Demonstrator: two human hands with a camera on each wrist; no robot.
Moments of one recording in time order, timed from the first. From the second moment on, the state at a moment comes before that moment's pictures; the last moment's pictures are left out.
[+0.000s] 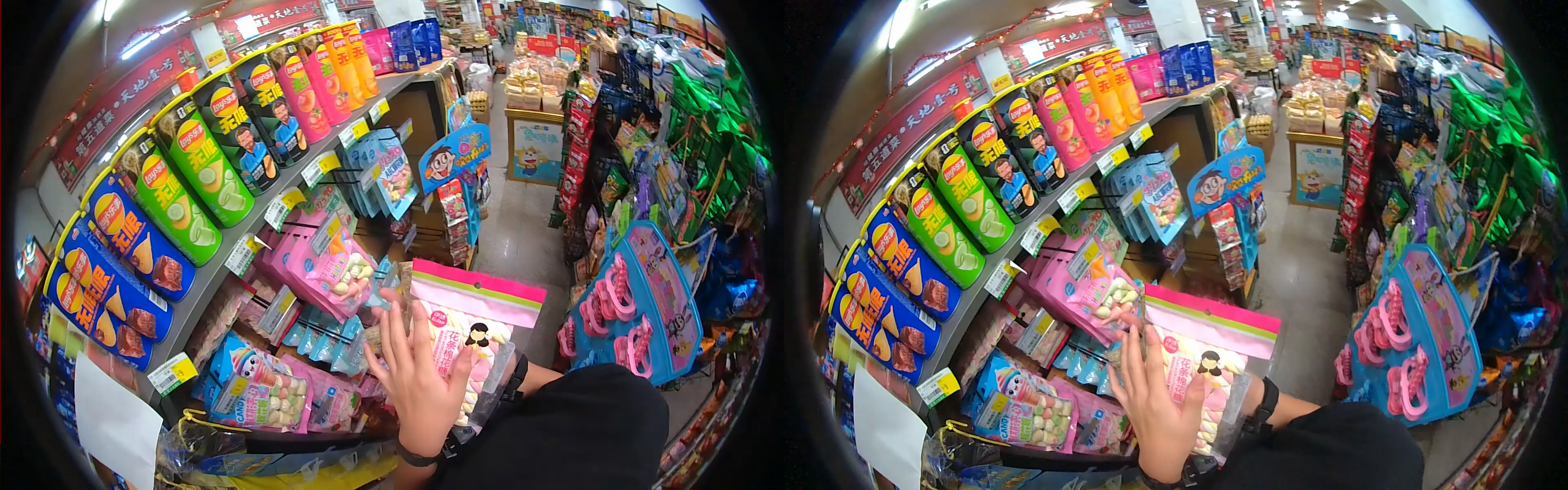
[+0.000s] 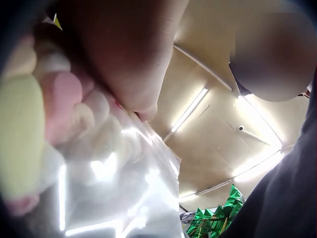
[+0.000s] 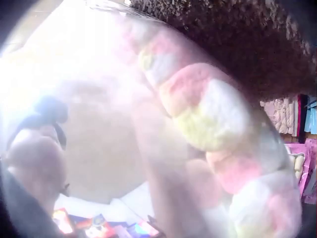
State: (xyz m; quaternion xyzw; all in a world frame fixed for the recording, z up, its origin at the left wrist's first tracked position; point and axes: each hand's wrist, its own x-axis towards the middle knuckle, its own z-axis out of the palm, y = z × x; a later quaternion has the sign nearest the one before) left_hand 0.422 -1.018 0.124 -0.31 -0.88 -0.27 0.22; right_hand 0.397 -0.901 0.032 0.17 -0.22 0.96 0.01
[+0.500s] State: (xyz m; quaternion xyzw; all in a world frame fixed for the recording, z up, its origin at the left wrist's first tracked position) left_hand 0.404 -0.975 0.106 -0.40 -0.73 -0.55 0.10; right_hand 0.451 -0.886 0.137 0.22 -0.27 0.88 0.33
